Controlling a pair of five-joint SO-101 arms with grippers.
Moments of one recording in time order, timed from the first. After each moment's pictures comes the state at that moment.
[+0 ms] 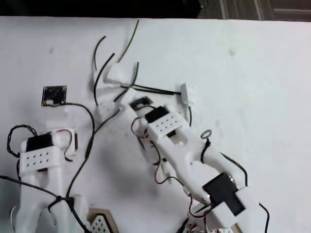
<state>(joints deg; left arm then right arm) -19.9 -40.6 61.4 58.2 -9.3 -36.7 -0.7 27.4 77.8 1.8</state>
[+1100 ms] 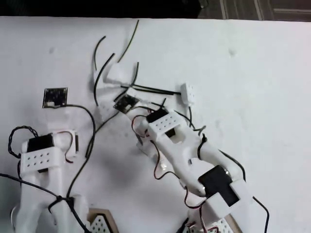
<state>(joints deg) -19.9 -40.7 62.5 58.2 -9.3 -35.8 4.0 30.5 60.4 19.3</state>
